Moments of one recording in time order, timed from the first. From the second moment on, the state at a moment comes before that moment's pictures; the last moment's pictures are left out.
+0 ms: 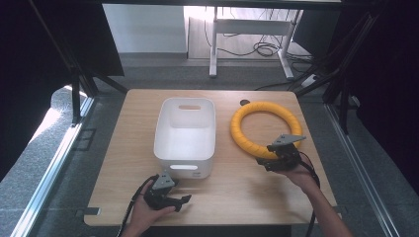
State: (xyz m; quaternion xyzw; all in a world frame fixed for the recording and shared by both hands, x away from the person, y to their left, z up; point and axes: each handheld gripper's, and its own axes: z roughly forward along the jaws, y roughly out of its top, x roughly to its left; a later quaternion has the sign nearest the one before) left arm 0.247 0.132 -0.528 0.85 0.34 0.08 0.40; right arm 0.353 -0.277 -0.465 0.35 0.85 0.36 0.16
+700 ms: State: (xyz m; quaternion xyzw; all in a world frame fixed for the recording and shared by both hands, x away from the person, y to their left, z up) left arm 0.246 0.128 -0.531 0.85 0.33 0.07 0.40; right arm 0.414 -0.262 -0.485 0.34 0.89 0.29 0.13
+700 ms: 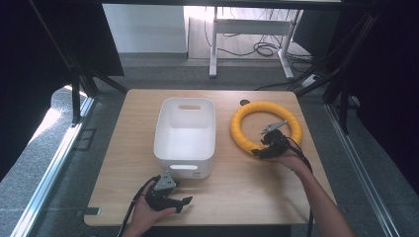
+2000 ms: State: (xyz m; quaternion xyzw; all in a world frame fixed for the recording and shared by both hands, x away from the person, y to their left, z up) left arm 0.245 0.124 -0.533 0.85 0.33 0.07 0.40; right arm 0.447 -0.250 -0.508 0.29 0.94 0.19 0.05
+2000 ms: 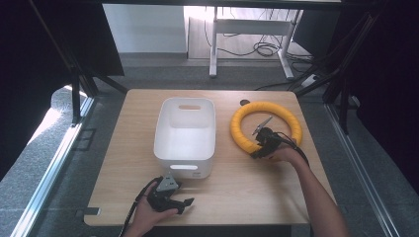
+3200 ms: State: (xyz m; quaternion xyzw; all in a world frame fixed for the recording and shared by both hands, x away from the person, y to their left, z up) left arm 0.245 0.123 -0.534 0.85 0.33 0.07 0.40; right arm 0.438 -0.279 -0.402 0.32 0.79 0.52 0.00
